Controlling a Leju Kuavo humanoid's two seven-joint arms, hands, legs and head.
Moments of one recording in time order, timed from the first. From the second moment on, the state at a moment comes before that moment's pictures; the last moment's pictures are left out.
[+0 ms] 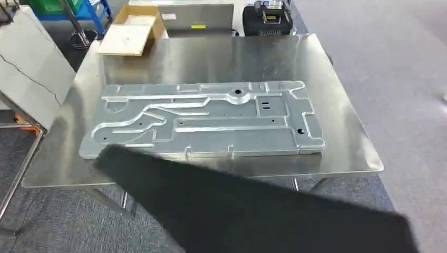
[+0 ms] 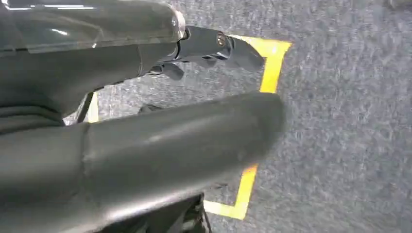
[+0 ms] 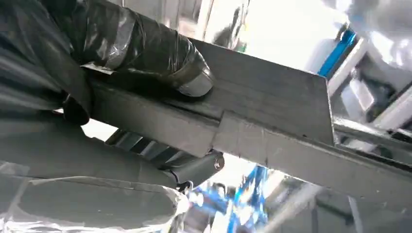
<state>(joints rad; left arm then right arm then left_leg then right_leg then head) -0.08 -0.04 1.38 -0.21 -1.08 -0.21 -0.35 0.16 -0.24 0.47 -2.15 0.06 0.17 -0.69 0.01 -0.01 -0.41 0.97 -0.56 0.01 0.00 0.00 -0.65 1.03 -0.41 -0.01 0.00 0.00</state>
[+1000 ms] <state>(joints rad) -0.13 -0.04 1.33 -0.21 -1.13 -0.25 -0.34 -0.99 -0.47 0.43 -1.58 0.38 0.25 -0.14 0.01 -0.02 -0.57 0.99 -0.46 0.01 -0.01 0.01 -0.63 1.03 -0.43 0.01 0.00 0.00</state>
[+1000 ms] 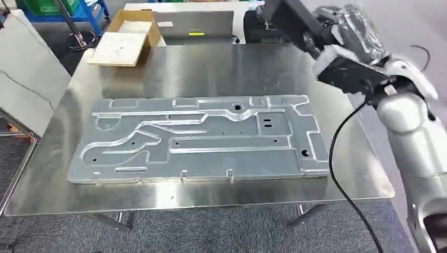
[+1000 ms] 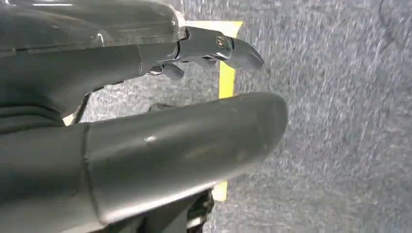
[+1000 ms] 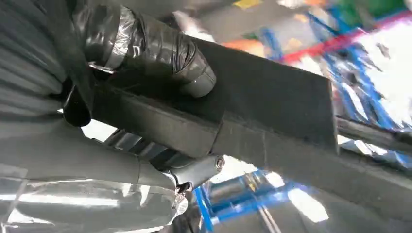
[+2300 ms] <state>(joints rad) -0.14 -0.04 1.27 -0.21 -1.15 -0.33 -0.41 -1.15 -0.24 1.14 -1.09 0.24 0.49 -0.11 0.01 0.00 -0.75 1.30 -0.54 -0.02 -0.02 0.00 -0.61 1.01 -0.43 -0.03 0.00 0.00</state>
